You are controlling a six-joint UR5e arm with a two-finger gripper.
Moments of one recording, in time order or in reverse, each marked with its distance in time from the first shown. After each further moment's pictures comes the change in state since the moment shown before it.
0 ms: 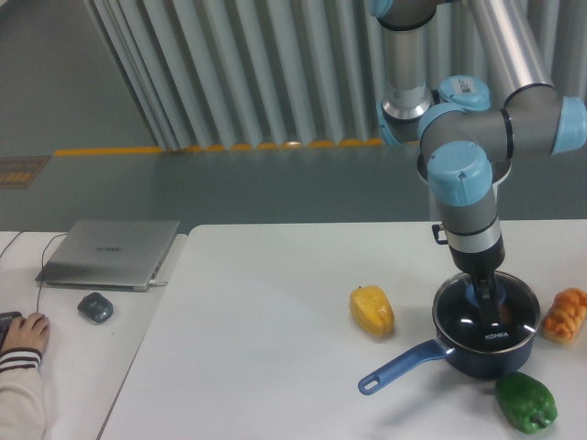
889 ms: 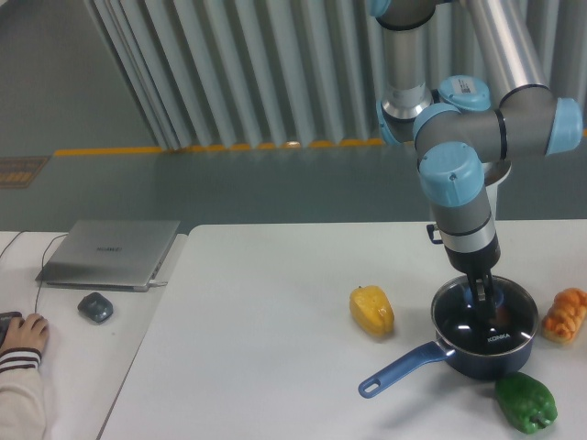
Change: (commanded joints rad) arm -0.003 0.008 0.008 -0.011 -0.005 0.000
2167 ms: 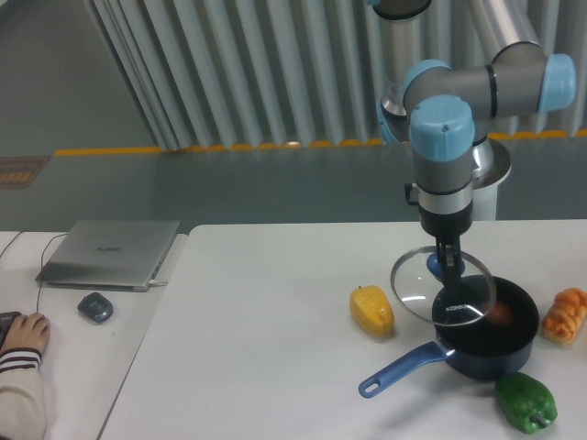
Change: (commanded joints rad) arm -0.041 0.074 0.072 -0.170 -0.183 -0.081
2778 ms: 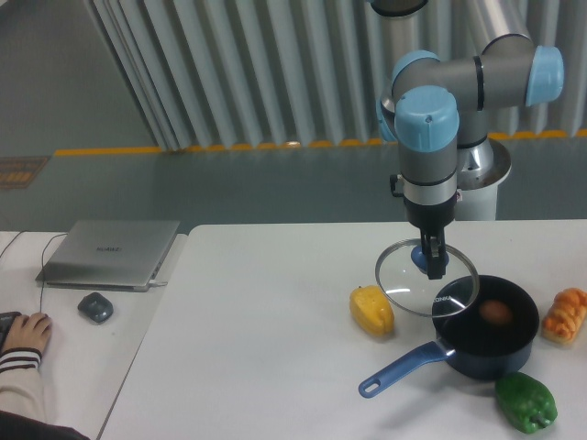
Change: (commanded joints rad) arm -0.014 0.011 -0.008 -0.018 -0.002 -0.026
